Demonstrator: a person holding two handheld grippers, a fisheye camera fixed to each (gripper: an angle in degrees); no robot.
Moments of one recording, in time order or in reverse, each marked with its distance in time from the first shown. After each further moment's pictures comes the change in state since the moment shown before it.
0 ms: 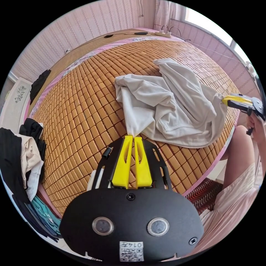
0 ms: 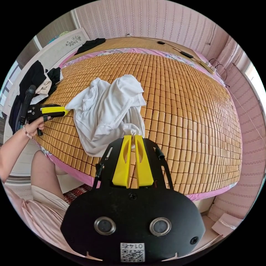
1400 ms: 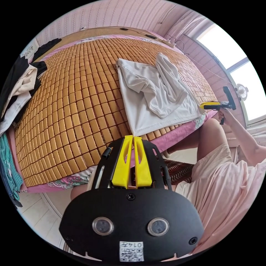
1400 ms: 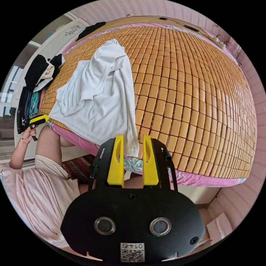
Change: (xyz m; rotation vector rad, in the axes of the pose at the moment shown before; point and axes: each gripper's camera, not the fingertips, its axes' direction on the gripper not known) left arm -0.062 0.244 -0.078 -0.001 0.284 -0.202; right arm 0.124 0.082 -0.016 -0.293 -0.126 -0.056
